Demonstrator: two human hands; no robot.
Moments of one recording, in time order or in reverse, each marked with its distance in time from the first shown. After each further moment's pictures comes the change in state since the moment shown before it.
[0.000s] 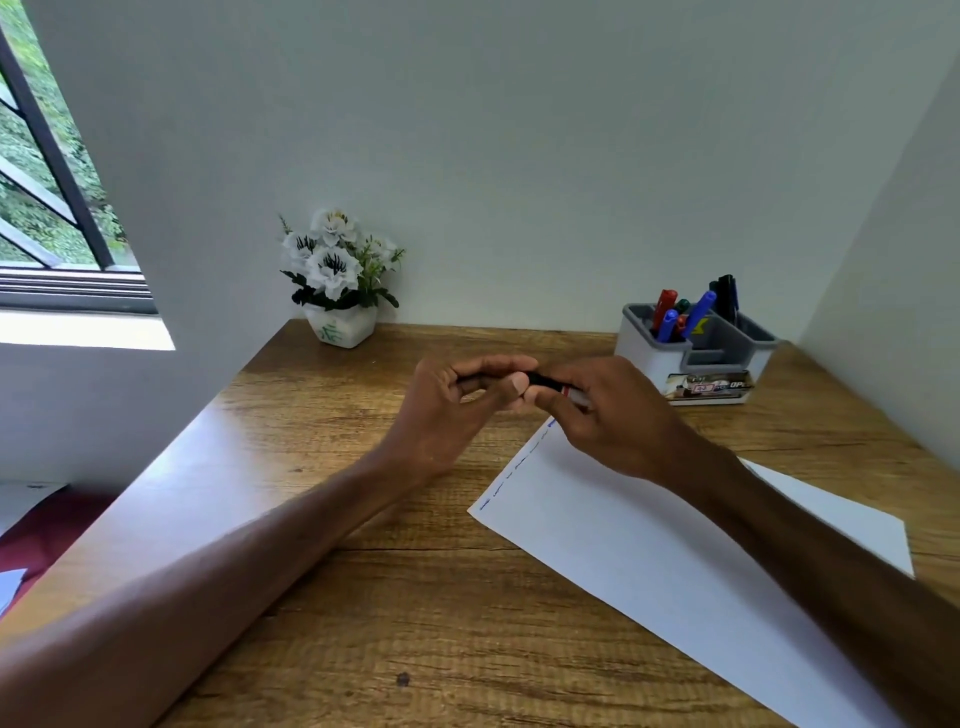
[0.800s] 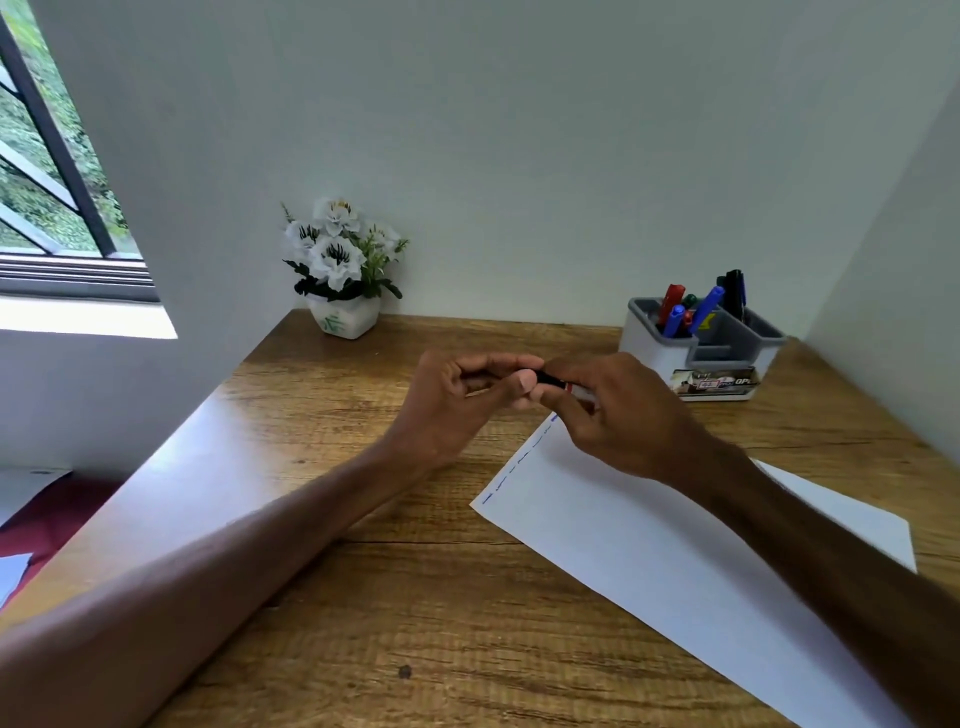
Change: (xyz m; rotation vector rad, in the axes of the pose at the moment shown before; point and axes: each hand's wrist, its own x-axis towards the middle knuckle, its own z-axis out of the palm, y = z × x) left_hand -0.001 0.001 0.002 0.015 0.010 0.008; right_hand -0.003 0.000 -0.003 -0.061 -0.002 -0.036
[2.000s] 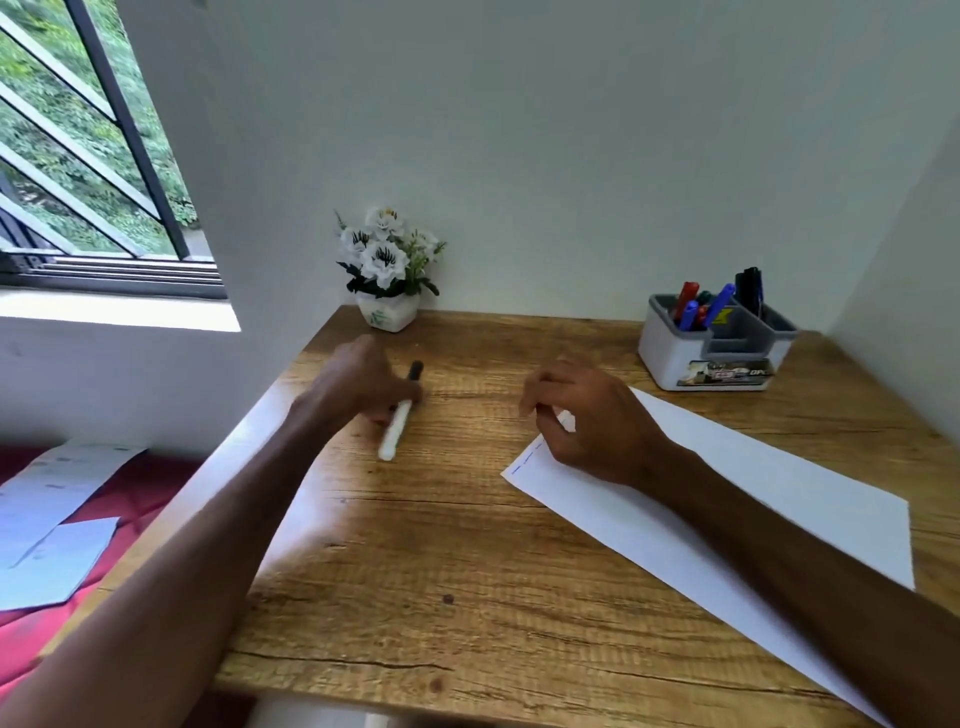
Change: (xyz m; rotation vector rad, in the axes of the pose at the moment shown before) left_hand -0.007 0.039 -0.106 1.039 0.047 -0.680; right_hand -0.007 -0.030 0.028 0.021 0.069 -0.240
